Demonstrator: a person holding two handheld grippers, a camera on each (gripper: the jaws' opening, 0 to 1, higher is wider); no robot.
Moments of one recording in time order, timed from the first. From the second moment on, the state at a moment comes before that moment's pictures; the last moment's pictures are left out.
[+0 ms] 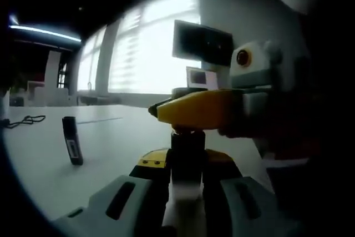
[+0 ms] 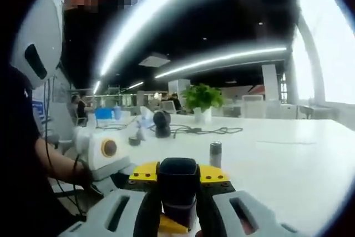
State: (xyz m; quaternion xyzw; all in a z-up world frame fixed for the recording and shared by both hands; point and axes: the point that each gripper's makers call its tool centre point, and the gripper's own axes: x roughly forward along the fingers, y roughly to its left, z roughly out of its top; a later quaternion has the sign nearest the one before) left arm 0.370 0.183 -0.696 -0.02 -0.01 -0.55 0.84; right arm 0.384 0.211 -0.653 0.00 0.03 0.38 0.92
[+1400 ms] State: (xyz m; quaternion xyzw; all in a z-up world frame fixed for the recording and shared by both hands) left arm 0.362 0.178 -0.696 -0.02 0.00 -0.57 0.82; right arm 0.343 0.226 -0.654 -0.01 0.05 0.80 0.60
